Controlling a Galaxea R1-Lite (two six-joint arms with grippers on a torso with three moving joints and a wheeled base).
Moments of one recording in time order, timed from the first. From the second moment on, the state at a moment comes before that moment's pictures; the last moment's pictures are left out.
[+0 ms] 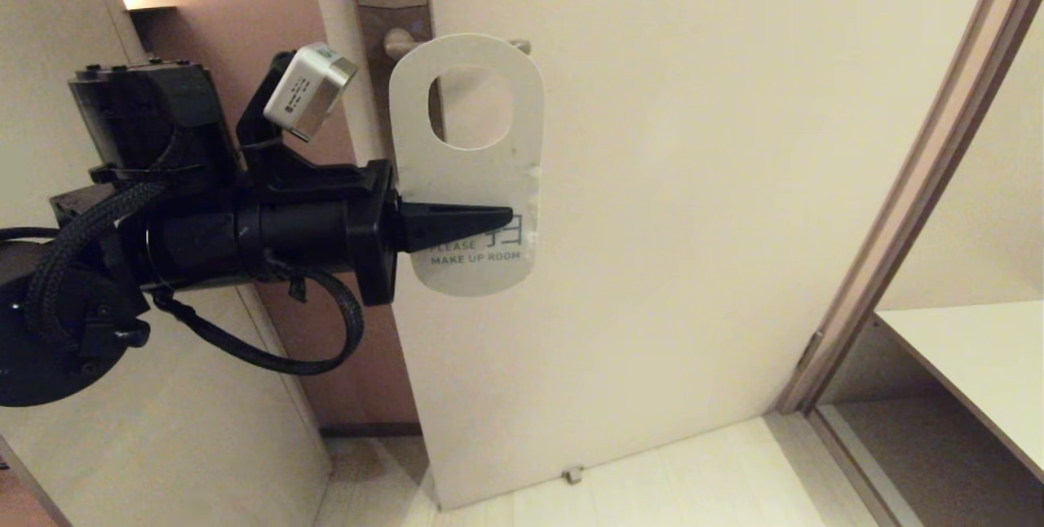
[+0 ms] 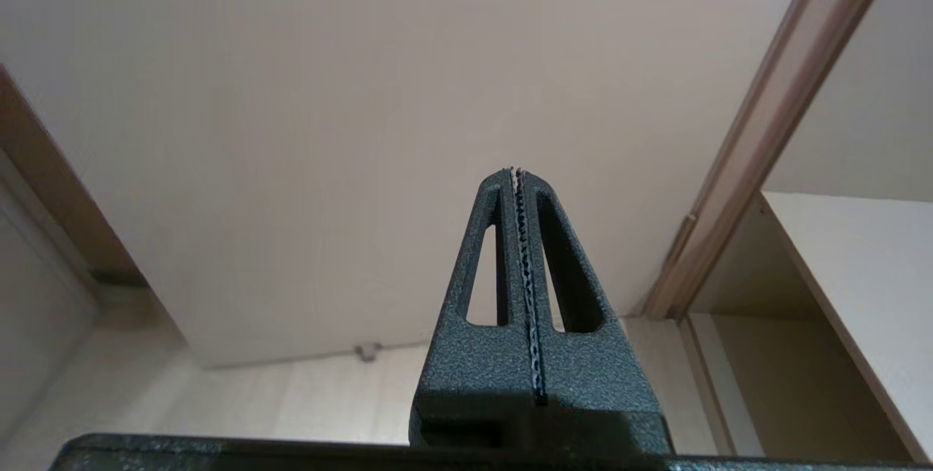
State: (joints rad) left arm -0.44 1.60 -0.96 -0.62 -0.91 0.02; right arm 0.02 0.34 -0.33 0.03 0.04 -0.01
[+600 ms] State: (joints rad) left arm -0.44 1.59 -0.96 -0.62 -0.91 0.02; right arm 0.03 0.94 -0.59 -0.29 0.34 0.02
